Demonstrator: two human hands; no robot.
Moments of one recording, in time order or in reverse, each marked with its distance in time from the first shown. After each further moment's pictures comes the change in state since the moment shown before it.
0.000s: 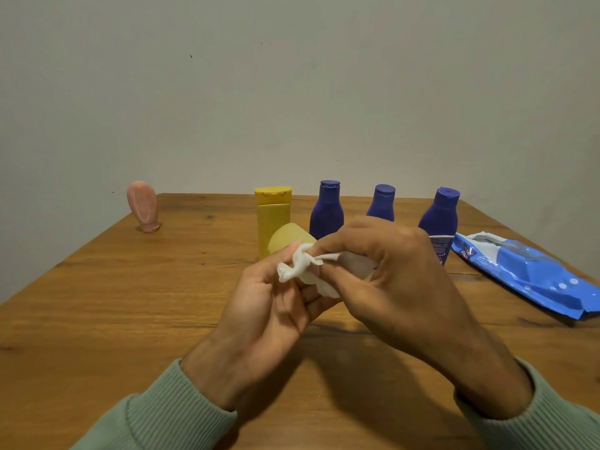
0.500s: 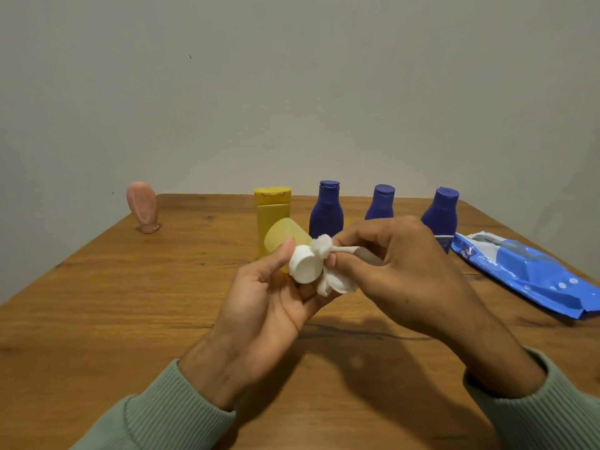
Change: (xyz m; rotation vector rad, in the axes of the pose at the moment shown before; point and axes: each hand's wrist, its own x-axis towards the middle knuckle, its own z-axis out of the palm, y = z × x) left_hand 0.003 0.002 -0.002 -0.030 0.050 -0.024; right_hand 0.006 0.007 -0.009 0.099 -0.104 0.280
